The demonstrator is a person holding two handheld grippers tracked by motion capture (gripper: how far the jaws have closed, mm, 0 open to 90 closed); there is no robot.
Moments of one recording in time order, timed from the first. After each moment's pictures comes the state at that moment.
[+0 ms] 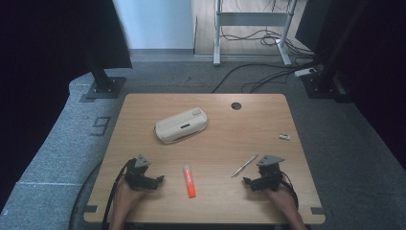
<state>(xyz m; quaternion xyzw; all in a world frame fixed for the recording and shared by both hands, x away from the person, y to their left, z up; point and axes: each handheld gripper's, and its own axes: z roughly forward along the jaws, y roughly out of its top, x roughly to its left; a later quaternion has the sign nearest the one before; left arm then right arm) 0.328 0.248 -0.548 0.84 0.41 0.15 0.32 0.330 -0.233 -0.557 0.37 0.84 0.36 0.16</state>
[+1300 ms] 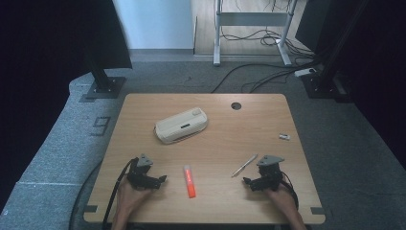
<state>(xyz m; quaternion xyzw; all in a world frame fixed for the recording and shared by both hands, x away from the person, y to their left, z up) 0.327 0.239 -0.540 0.84 0.41 0.14 0.32 0.330 -0.233 -0.557 0.37 0.84 0.36 0.16</state>
